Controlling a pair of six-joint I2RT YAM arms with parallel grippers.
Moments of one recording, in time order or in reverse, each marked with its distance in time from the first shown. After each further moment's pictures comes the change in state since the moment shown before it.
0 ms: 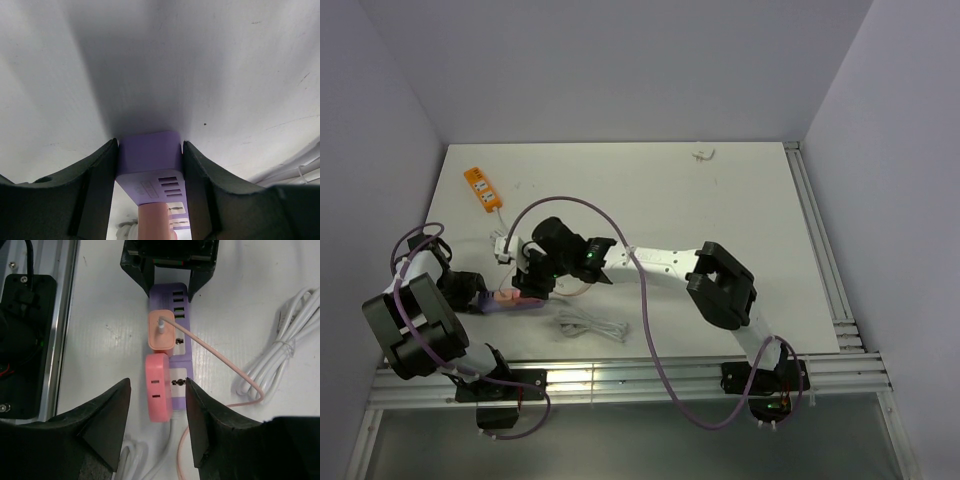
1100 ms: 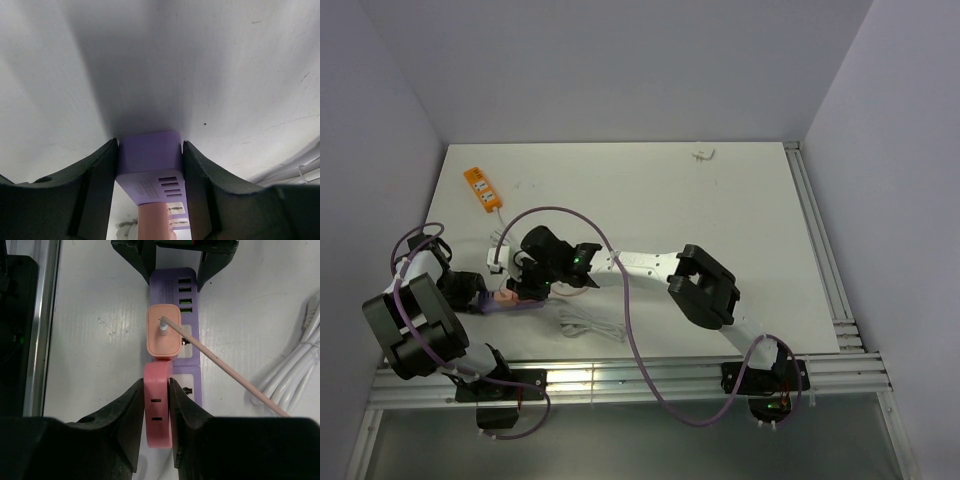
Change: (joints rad) left arm 0.000 0.000 0.000 0.000 0.000 0.000; right arm 0.027 0.123 0.113 -0.072 0.026 -0.022
